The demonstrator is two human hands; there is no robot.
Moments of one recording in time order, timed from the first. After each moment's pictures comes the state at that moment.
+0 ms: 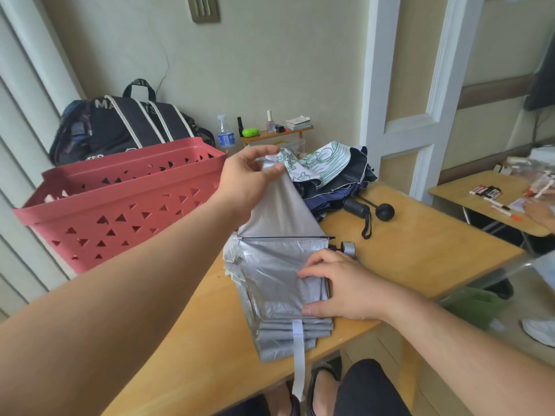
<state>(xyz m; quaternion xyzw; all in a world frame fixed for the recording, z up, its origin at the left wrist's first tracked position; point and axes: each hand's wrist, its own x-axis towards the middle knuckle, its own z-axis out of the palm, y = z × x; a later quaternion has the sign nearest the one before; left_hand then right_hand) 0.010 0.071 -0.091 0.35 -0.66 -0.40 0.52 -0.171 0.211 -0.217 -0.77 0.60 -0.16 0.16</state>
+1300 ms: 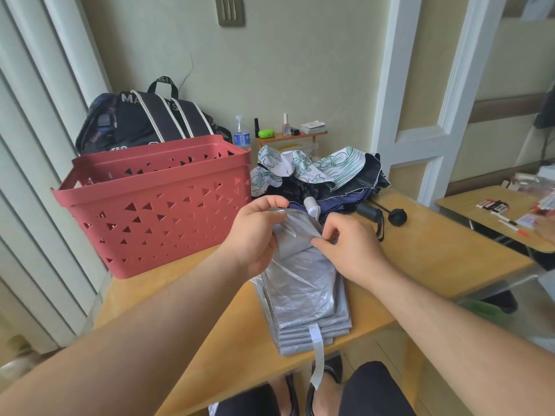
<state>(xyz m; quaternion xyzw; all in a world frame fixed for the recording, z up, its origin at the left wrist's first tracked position) 0.045 0.138 -0.142 0.33 -0.50 -0.64 0.49 -0.141 0.184 -0.186 -0.65 0.62 -0.43 0.00</state>
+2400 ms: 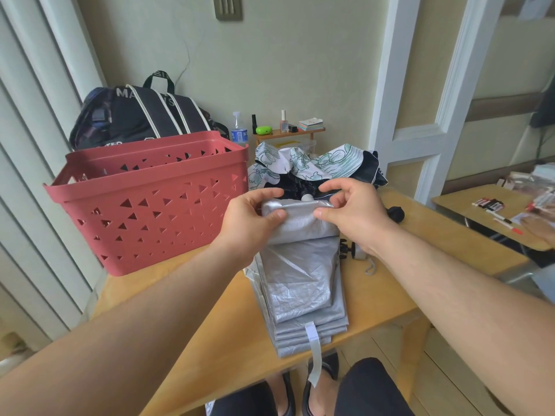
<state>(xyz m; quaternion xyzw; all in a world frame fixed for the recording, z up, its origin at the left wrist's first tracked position) 0.056 0.116 -0.150 0.38 -0.65 -0.42 0.50 -0.151 0.163 -0.140 -0.56 0.58 -0.55 0.20</state>
